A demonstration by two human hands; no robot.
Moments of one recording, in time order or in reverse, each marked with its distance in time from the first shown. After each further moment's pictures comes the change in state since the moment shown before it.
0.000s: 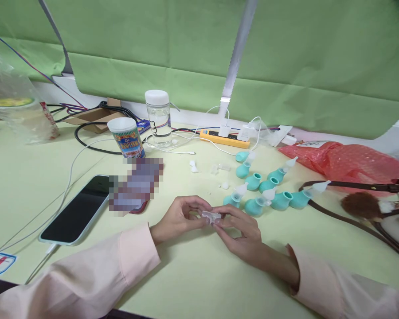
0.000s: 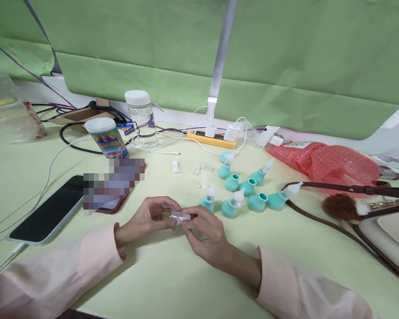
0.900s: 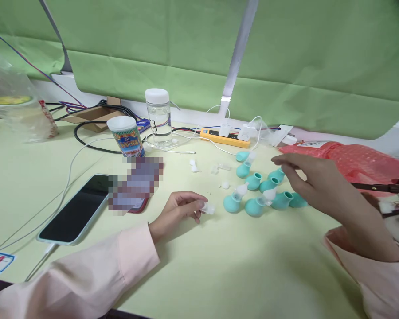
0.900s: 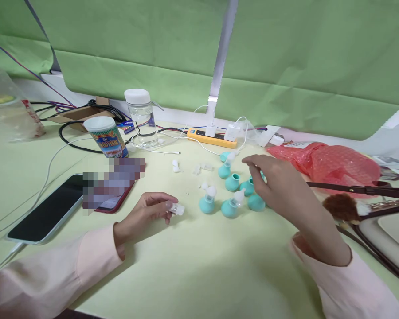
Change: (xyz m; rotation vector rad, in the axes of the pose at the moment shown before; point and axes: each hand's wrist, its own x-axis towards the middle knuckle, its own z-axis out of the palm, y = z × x) left_hand 0.004 -0.002 -0.005 -0.212 0.144 -0.127; right_hand 0.074 0.013 -0.127 -0.878 -0.288 0.276
